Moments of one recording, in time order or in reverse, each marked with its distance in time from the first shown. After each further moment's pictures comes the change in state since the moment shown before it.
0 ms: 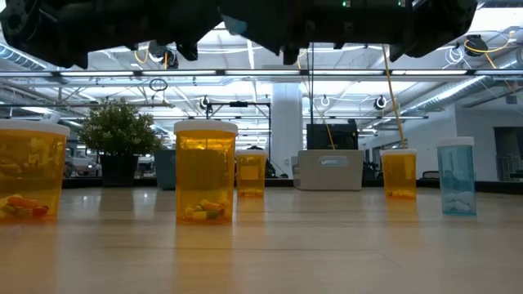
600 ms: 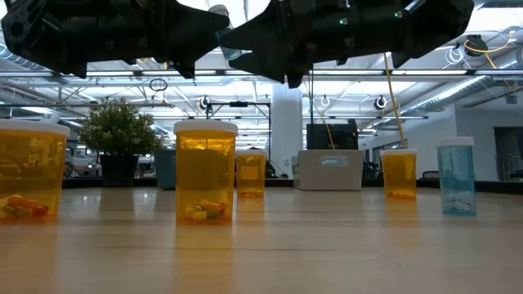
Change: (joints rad) left arm 0.047 -0.010 -0.036 -0.048 0.014 -0.070; right arm -0.014 0.000 0.001 -0.169 0.029 0.122
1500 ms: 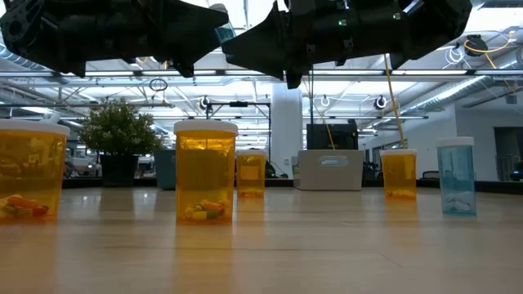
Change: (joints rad) left arm -0.016 -0.003 0.000 -0.008 -0.015 0.000; right arm -0.012 0.000 0.000 0.013 -0.009 -0.004
